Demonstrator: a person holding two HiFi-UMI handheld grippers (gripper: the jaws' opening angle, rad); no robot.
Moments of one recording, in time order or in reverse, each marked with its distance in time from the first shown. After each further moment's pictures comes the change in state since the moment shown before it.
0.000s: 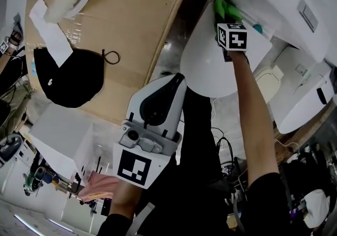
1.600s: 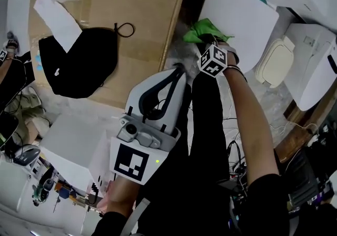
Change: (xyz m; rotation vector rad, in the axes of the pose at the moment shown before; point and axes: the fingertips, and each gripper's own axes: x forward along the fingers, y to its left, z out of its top) left arm -0.111 -0.004 -0.023 0.037 0.022 -0.160; right arm -0.022 0.196 -0.177 -0.762 0.154 0.159
